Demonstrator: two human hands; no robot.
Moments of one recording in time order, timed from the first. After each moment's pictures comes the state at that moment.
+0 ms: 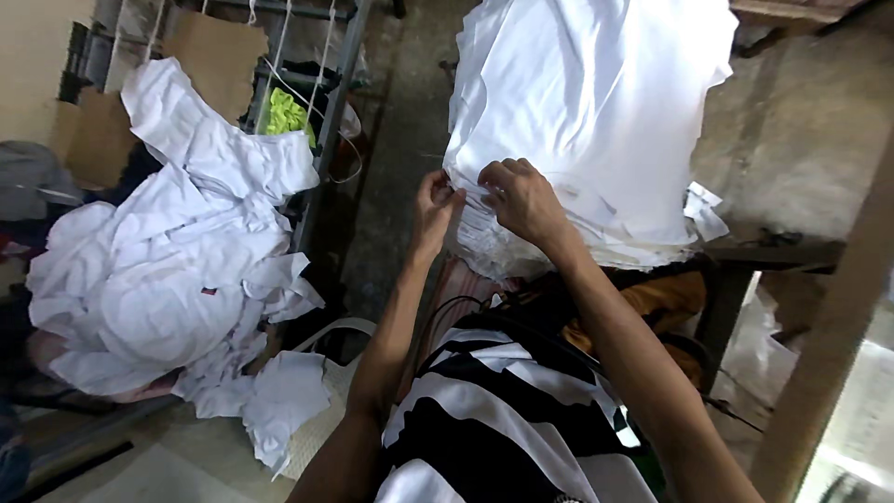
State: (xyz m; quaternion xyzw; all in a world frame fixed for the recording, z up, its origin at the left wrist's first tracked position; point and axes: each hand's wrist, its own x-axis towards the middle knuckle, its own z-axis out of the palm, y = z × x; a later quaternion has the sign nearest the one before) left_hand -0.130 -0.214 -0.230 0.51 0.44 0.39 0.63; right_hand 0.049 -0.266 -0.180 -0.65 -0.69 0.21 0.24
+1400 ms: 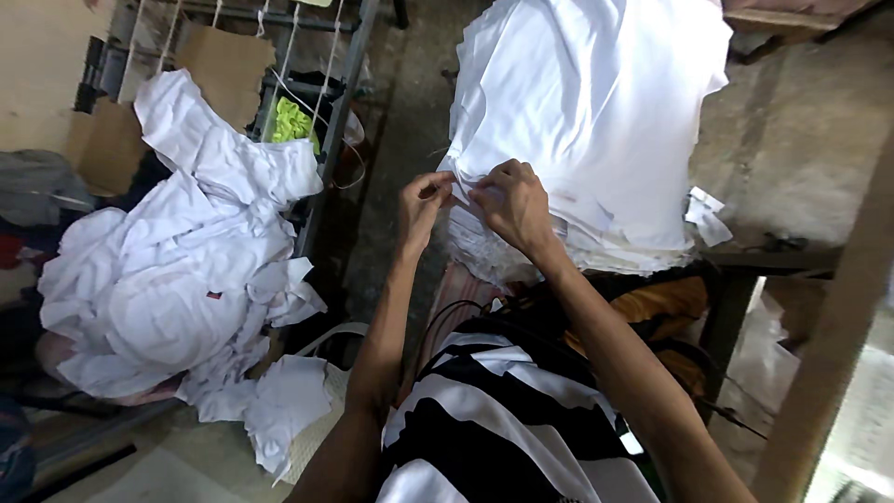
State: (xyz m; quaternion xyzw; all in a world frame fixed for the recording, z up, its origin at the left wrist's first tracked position) left_hand -0.144 -0.193 -0.208 0.56 0.46 0.35 0.59; right_hand 0.029 -0.273 -0.182 -0.70 -0.61 0.18 0.31
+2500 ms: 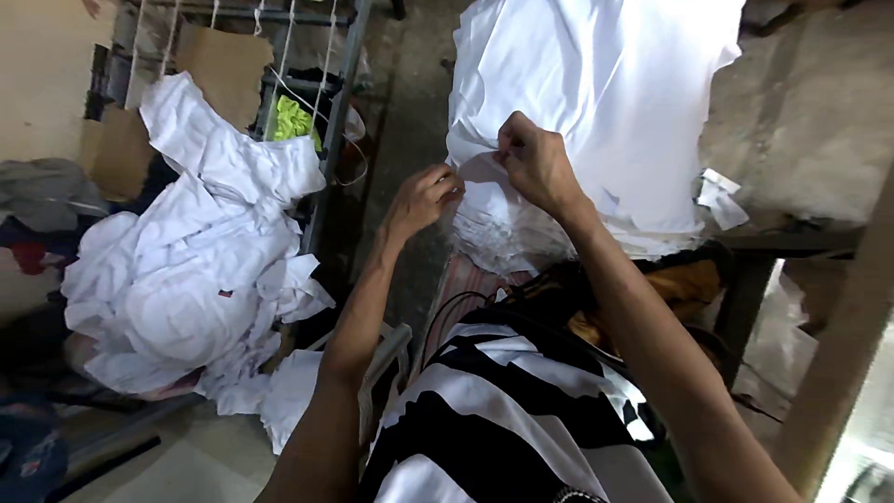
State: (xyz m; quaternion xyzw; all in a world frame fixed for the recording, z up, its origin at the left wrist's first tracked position) left_hand -0.167 -0.160 -0.218 0.94 0.18 0.19 0.21; right_hand 0.069 -0.246 -0.165 -0.65 -0.63 0.23 0.36
